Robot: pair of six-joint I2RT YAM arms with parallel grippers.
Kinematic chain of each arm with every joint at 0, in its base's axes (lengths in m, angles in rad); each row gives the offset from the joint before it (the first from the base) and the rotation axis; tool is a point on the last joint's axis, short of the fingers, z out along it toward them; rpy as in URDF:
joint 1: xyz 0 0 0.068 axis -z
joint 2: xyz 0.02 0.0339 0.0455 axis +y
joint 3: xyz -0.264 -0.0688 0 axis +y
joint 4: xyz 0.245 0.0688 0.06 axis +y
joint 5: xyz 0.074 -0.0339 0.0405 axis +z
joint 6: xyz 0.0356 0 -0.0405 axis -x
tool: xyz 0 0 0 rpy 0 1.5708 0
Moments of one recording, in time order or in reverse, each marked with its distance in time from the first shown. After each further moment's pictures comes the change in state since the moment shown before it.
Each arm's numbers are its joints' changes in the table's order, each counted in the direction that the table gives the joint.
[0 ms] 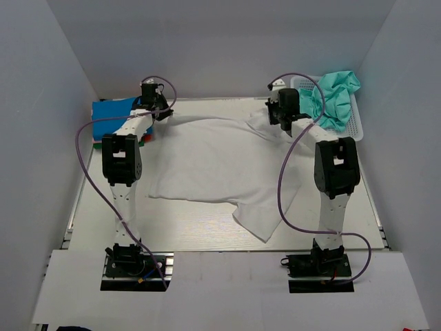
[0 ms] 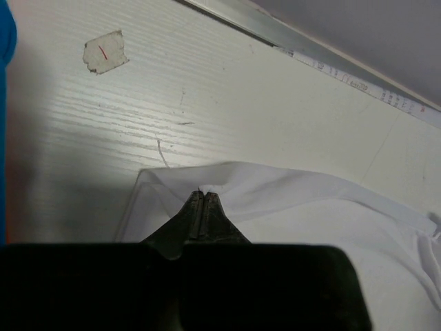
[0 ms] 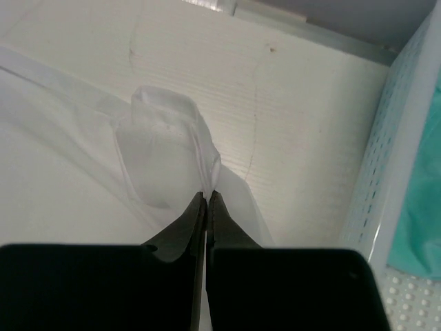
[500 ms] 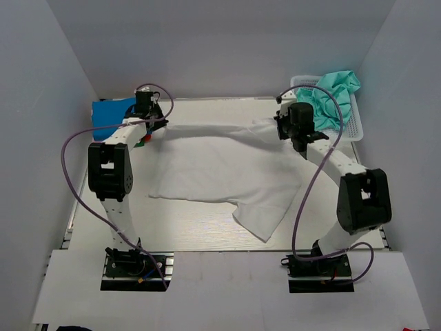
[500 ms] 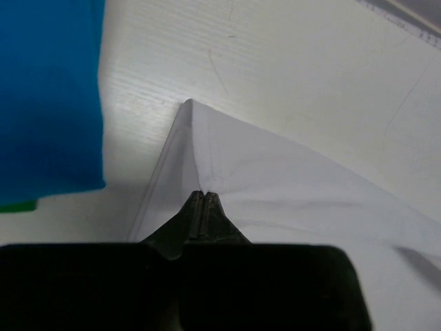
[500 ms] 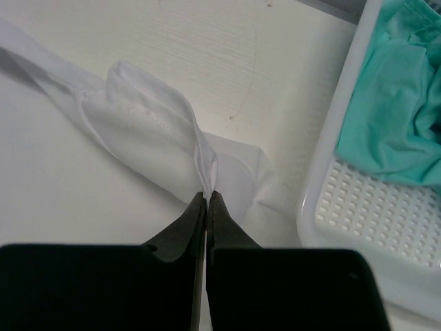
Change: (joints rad) left arm 0.000 -0.286 0.343 -0.010 0.065 -0.054; right arm -0.022 -0.427 0.390 -0.015 -0.014 0.051
